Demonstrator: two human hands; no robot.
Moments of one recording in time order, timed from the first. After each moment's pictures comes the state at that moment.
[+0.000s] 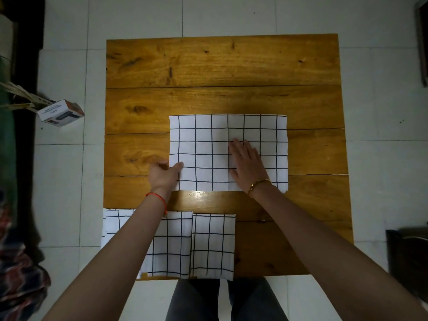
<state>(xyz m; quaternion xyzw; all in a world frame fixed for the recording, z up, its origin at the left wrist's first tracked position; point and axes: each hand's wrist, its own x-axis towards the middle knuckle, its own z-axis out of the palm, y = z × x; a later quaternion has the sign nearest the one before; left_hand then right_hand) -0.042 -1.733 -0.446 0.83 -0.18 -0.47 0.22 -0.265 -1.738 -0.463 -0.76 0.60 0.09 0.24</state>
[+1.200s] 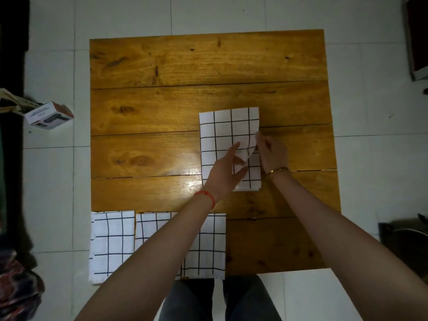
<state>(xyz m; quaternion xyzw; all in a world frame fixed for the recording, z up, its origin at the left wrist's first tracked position) -0.179 -1.729 -0.437 0.57 -0.60 -0.54 0.17 -0.328 -1.758 -0.441 -0.43 0.79 -0.21 0.39</state>
